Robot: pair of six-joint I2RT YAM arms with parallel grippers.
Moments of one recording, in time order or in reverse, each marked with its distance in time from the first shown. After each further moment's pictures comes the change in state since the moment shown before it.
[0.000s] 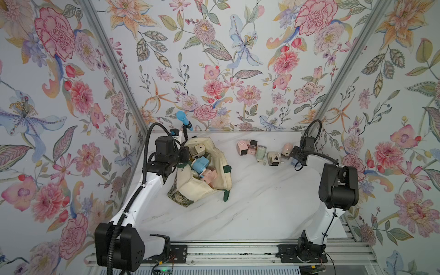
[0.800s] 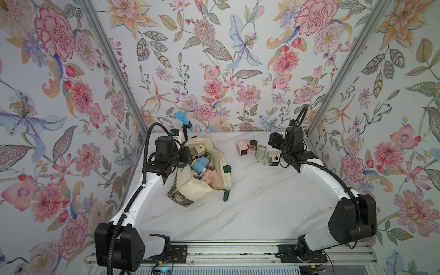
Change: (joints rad) left arm 0.000 0.000 0.000 0.000 0.000 0.000; right arm 0.420 -0.428 -0.051 -0.006 -0.080 0.002
